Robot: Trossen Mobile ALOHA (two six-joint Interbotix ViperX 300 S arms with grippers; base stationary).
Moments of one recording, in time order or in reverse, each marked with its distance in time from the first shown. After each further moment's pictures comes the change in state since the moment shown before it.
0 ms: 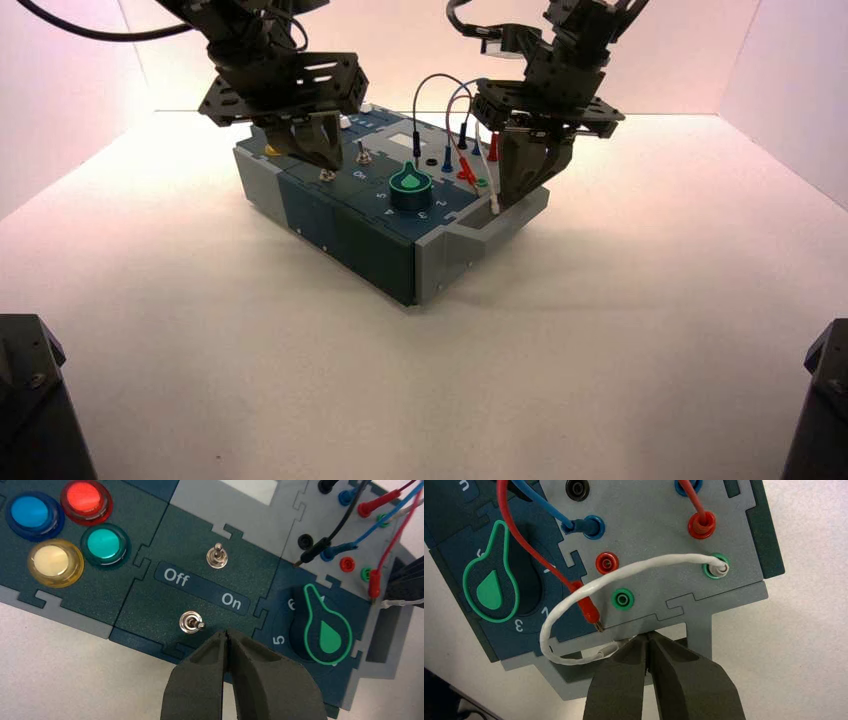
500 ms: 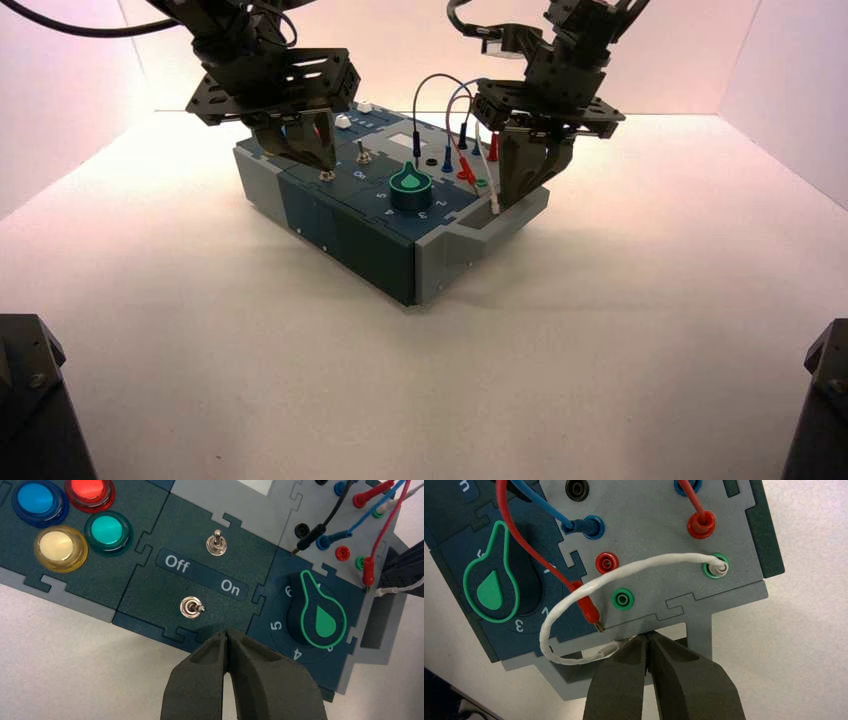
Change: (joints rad) left arm 0.000 -0.051 0.031 0.000 0.015 -0.003; right arm 0.000 -0.002 0.002 0.003 -0.002 0.000
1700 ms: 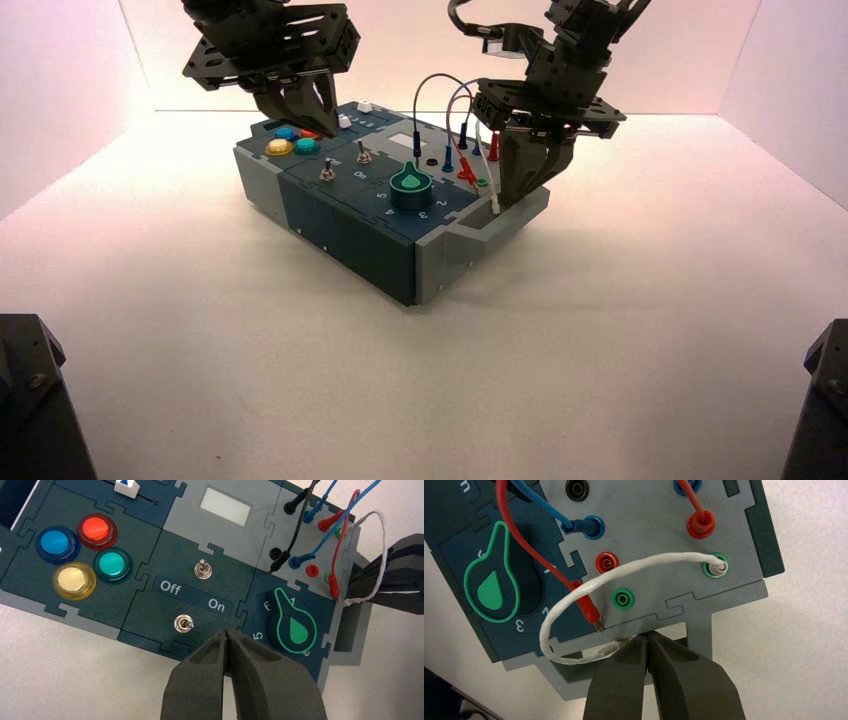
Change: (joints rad) left arm 0.000 -0.089 -0.028 0.026 0.063 0.000; right arm 0.000 -0.008 0.005 0.003 0.000 0.000
